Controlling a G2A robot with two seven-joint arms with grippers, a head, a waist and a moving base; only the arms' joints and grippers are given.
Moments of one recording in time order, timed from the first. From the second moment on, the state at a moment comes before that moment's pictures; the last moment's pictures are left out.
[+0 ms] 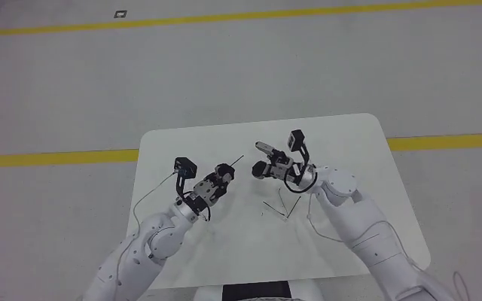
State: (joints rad) left arm 1.50 -0.99 -1.00 -1.70 0.66 -0.34 0.12; right arm -1.24 -1.28 1.12 -1.33 0.50 -0.06 0.79
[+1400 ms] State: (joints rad) left arm 1.43 -0.93 -0.90 -1.68 0.60 -0.34 0.19; right arm -1.08 -1.39 0.98 -0.87 0.90 -0.24 1.01
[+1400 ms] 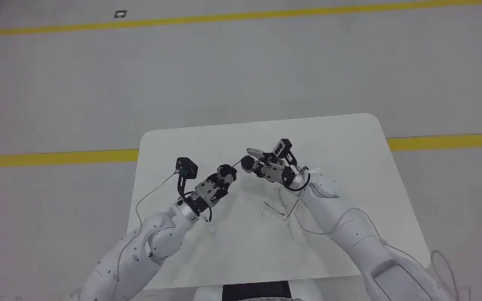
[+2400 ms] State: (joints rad) left arm 1.41 -0.91 -0.87 -1.67 0.58 -0.34 0.20; right arm -1.07 -1.41 1.00 -0.85 0.88 -0.22 1.01
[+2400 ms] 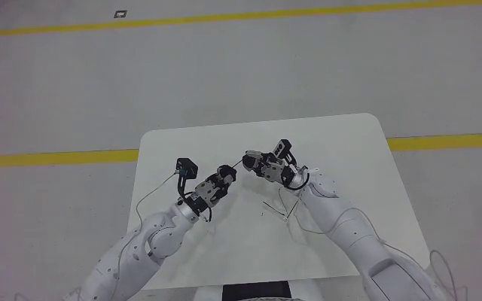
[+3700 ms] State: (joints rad) left arm 1.41 -0.91 -0.86 -1.68 0.58 -0.34 0.21; right arm -1.14 -1.36 1.12 -1.02 0.66 -0.21 0.88
